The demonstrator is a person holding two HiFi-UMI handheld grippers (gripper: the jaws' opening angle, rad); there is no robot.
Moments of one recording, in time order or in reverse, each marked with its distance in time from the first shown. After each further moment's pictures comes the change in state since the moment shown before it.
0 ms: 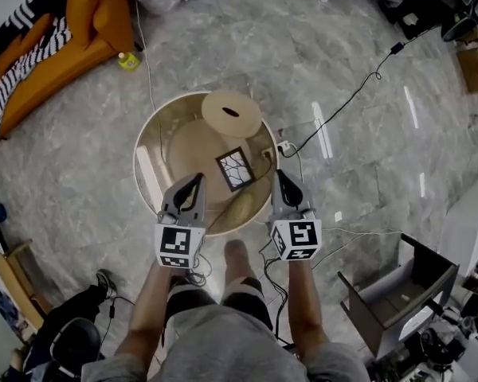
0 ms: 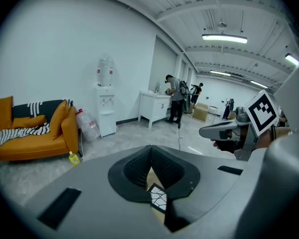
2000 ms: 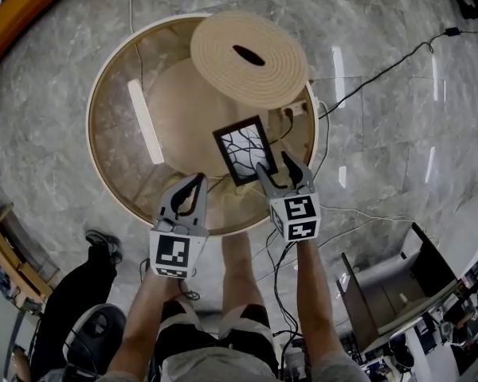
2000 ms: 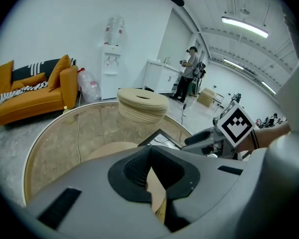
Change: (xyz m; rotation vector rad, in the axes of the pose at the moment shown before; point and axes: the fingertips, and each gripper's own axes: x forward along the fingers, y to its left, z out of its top) left arm 0.135 0.011 -0.289 -0.148 0.237 -0.008; right arm 0.173 -0.018 -0.358 -0.007 0.493 0.207
